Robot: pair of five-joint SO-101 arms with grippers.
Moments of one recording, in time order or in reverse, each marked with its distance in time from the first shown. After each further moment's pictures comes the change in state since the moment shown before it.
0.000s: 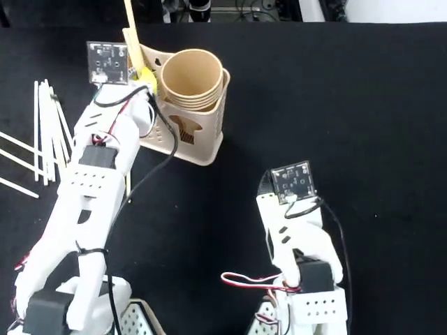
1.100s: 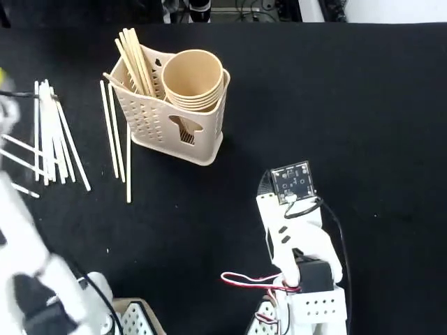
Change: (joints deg) left arm -42.0 0.4 -41.2 58.1 15.3; right arm 0.0 0.0 0.0 0.0 0.0
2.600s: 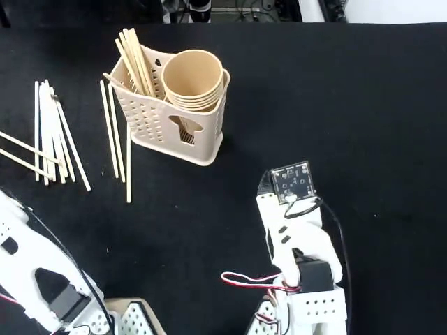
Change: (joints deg) left arm -15.6 97.1 -90.3 27.3 -2.5; right arm 0.0 0.0 0.0 0.0 0.0
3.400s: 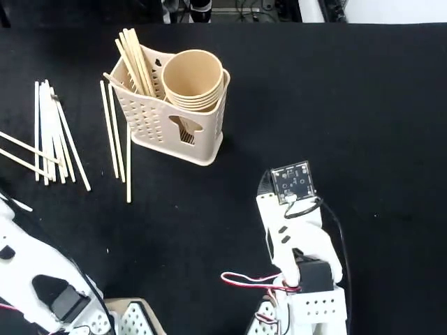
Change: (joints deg) left arm -1.2 -22.5 42.8 -13.0 -0.4; right arm 0.0 0.0 0.0 0.0 0.0
